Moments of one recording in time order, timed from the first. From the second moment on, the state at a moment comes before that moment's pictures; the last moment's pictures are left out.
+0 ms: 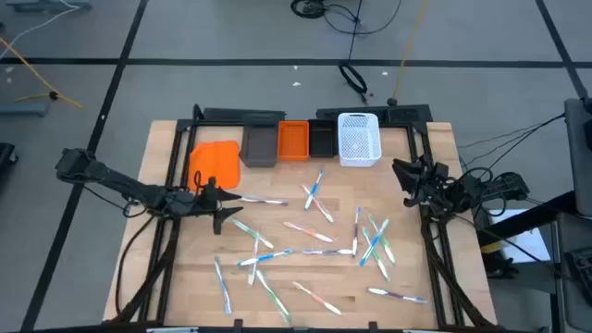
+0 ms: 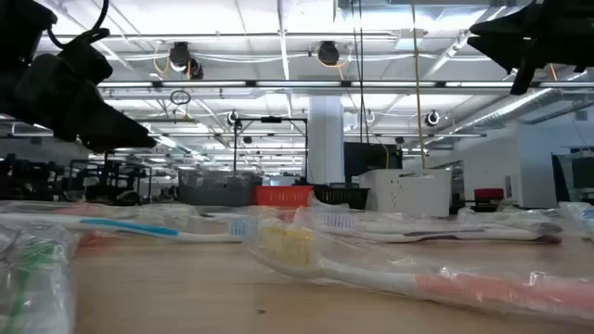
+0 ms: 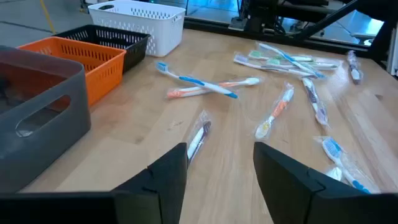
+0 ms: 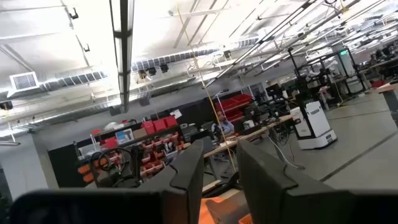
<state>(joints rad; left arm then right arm) -0.30 0.62 0.01 0.31 -0.46 -0.26 0.27 0.01 0.01 0.53 0.71 0.03</state>
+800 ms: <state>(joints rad) -0.30 0.62 0.01 0.31 -0.46 -0.26 0.27 0.01 0.01 0.53 0.71 0.03</state>
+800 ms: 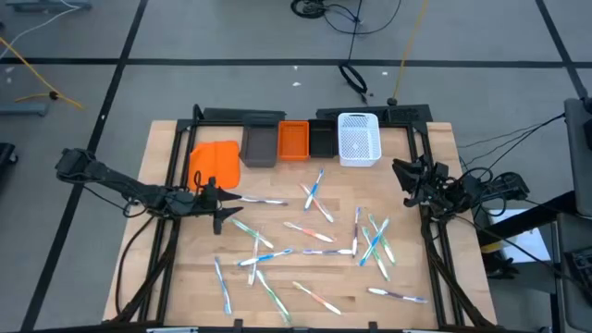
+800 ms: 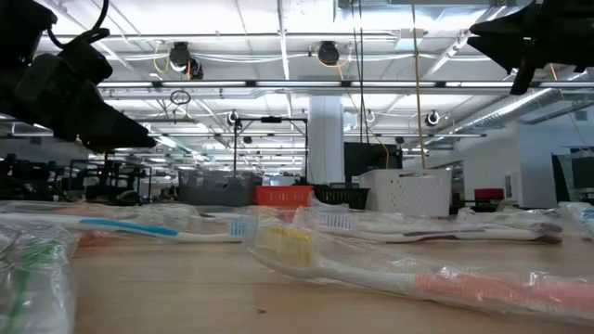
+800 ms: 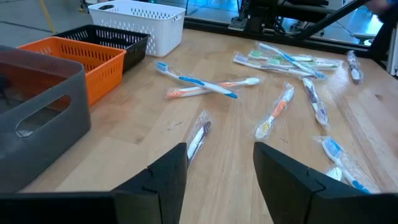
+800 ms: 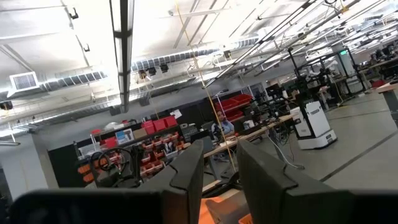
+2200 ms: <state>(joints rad) -0.30 0.62 0.01 0.31 -0.50 -0.09 0.27 0.01 0.01 0.53 0.71 0.03</state>
